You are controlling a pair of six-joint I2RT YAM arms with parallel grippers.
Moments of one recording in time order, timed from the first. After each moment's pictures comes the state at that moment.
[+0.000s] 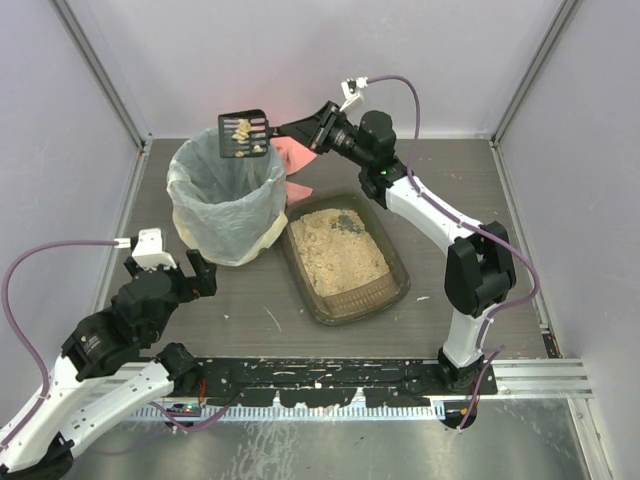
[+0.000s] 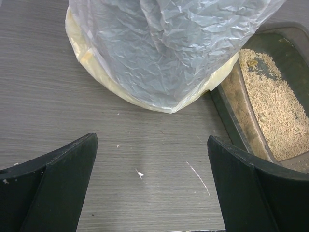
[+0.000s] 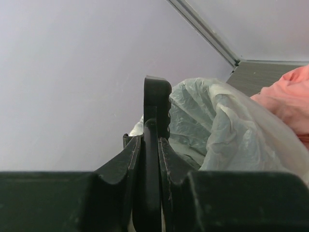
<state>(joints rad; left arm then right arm) -0.79 0.44 0.85 -0.88 -0.65 -0.53 0.51 1.82 1.53 0.48 -0.44 0.98</state>
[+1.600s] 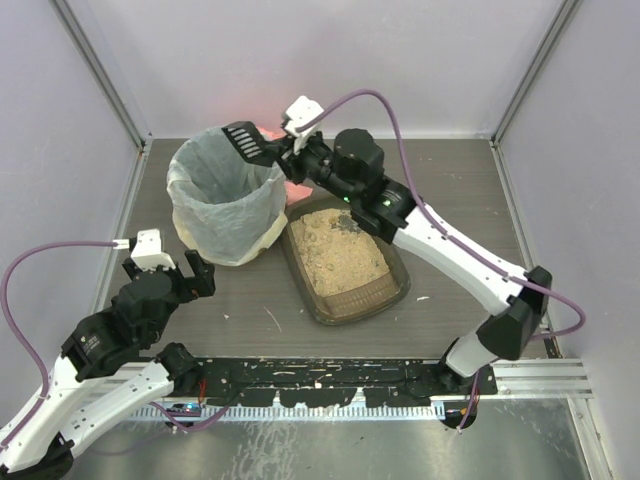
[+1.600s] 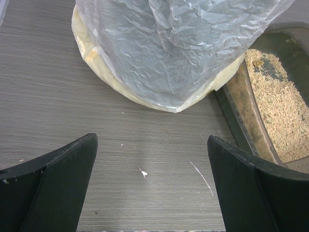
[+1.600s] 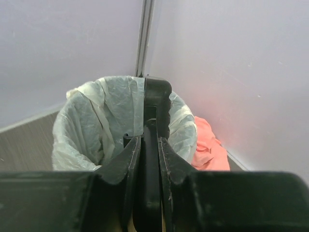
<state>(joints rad) -0.79 0.43 0.85 -0.90 -0.68 -0.54 0.85 1.58 1.65 -0.02 -0.03 -0.20</state>
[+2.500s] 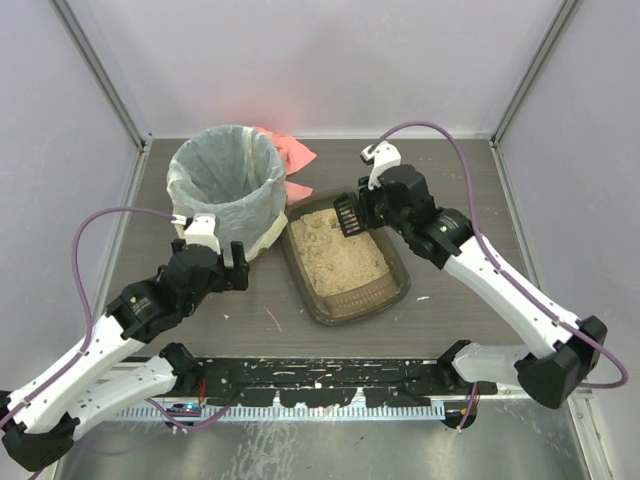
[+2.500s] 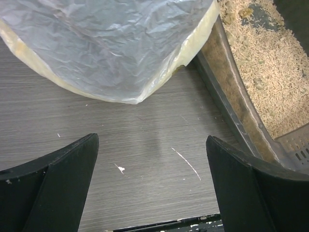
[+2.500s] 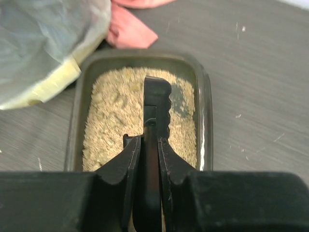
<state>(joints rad) -0.79 0.69 0.85 -0.77 -0.50 -0.50 0.66 1.18 1.25 -0.50 0.18 0.16</state>
